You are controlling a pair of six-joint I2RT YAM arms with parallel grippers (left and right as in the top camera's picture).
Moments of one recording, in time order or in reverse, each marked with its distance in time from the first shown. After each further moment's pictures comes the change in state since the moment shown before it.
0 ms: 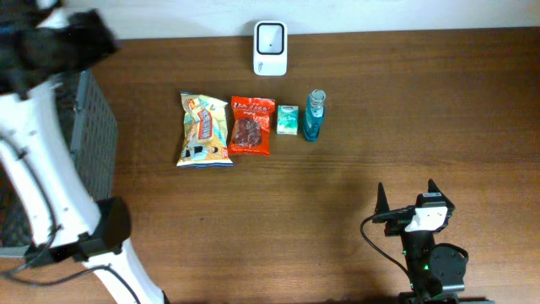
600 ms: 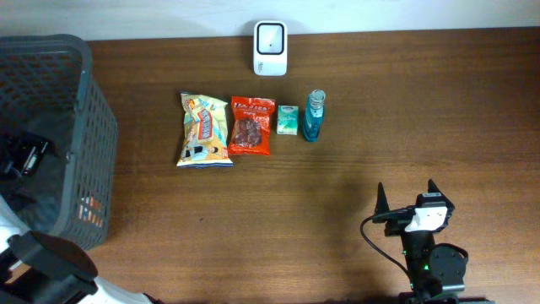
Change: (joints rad) left arm 0.482 -0.237 -1.019 0.119 0.018 -0.156; right arm 0.000 0.000 0.000 0.000 0.000 0.000
